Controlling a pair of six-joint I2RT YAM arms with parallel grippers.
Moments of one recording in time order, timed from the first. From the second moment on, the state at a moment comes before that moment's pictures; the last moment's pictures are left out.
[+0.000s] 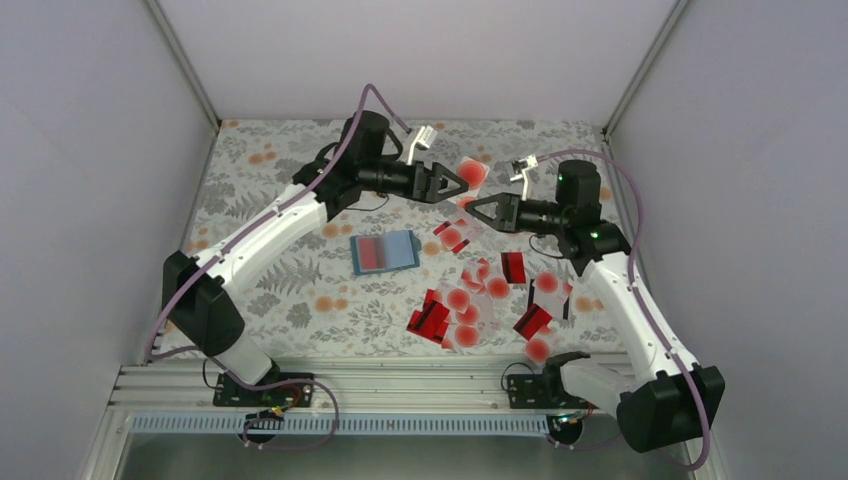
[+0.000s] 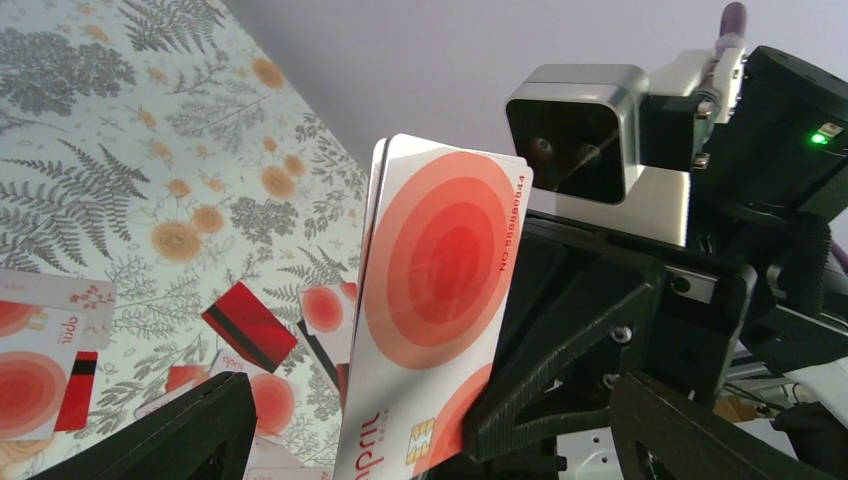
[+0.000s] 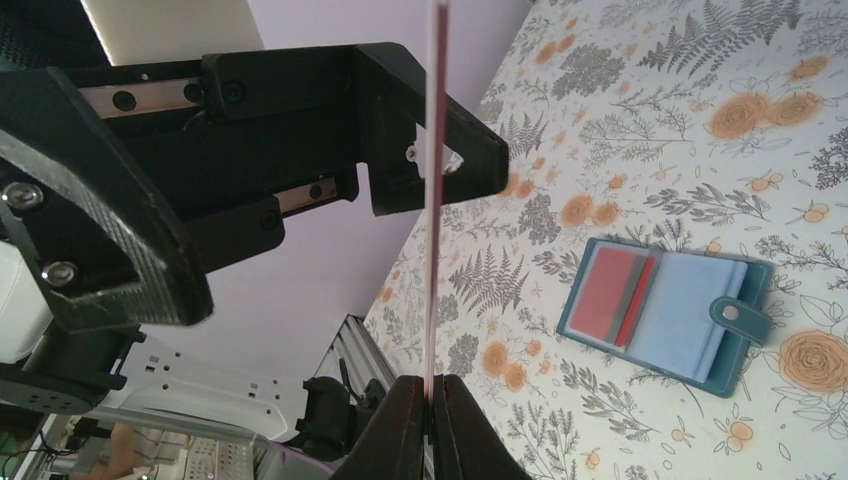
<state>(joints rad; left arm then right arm) -0.64 1.59 1.50 -0.34 0.74 -0.57 0.23 1.09 0.99 -0.37 -0.97 0.53</state>
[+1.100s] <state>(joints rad) -0.73 1.74 1.78 -0.65 0.54 -0.53 0.23 1.18 1.05 -0.45 -0.86 0.48</state>
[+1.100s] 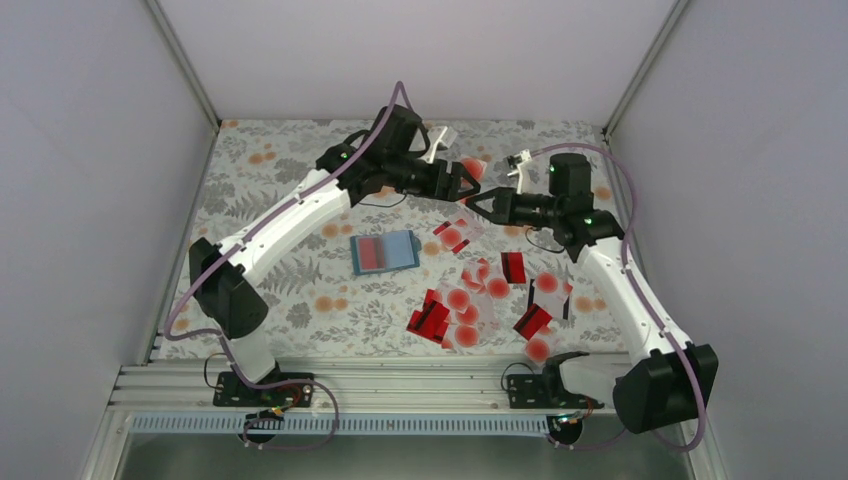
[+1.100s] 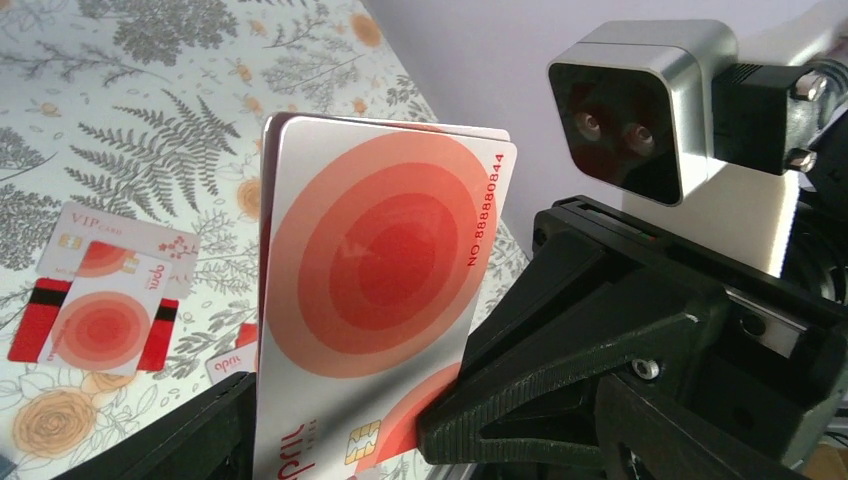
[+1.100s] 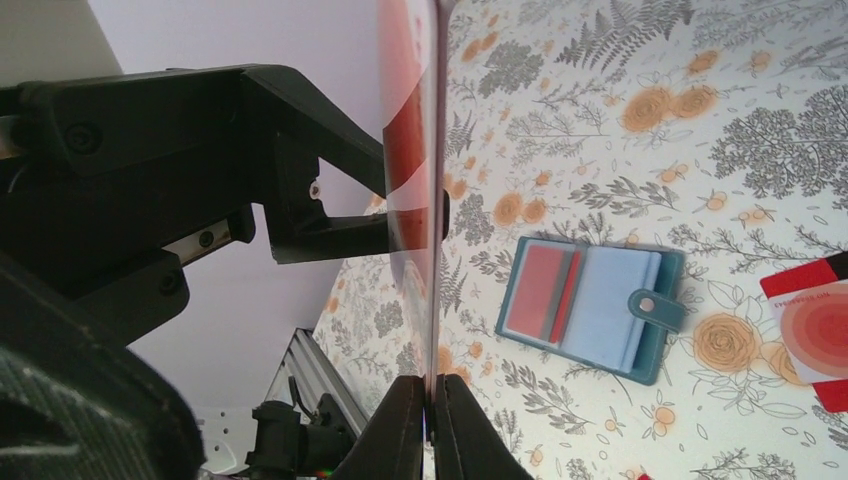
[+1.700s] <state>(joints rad) -0.73 1.76 1.79 -0.70 0.47 -0.53 0.23 1.20 1.06 -0.47 -0.84 0.47</state>
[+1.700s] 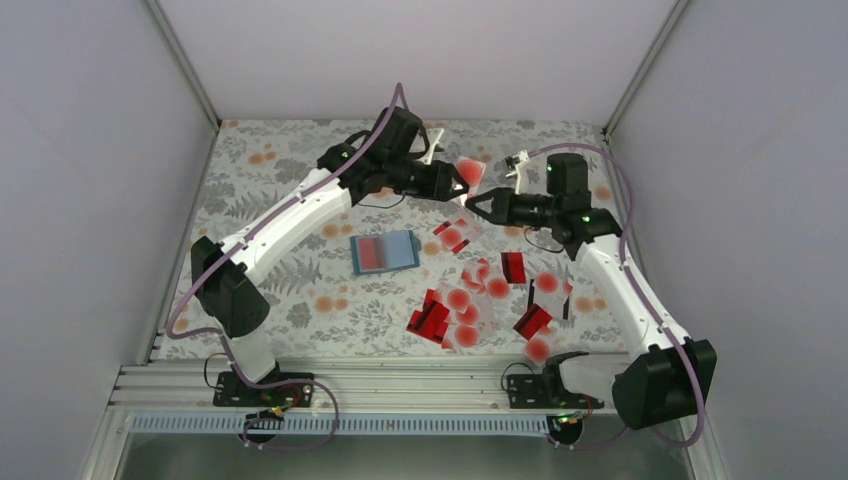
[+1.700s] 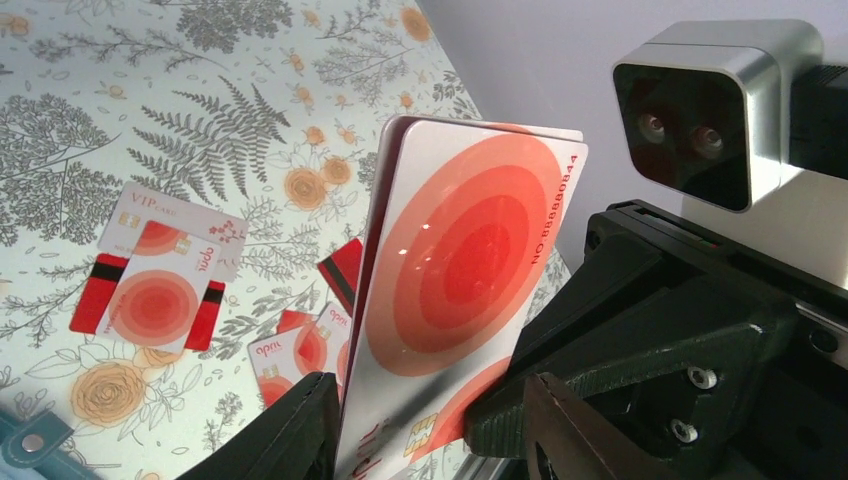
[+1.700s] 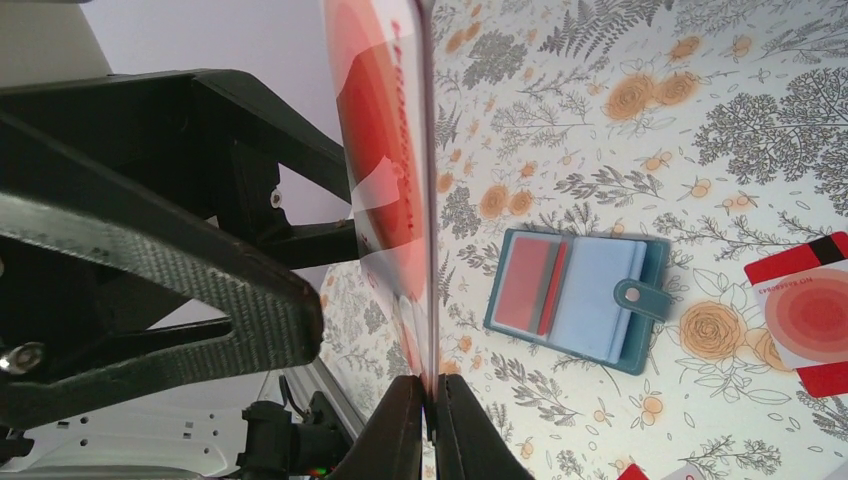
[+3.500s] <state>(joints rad) -0.79 1.94 2.08 -1.06 0.19 -0.41 0.27 1.36 1.12 -0.50 -0.78 0.49</state>
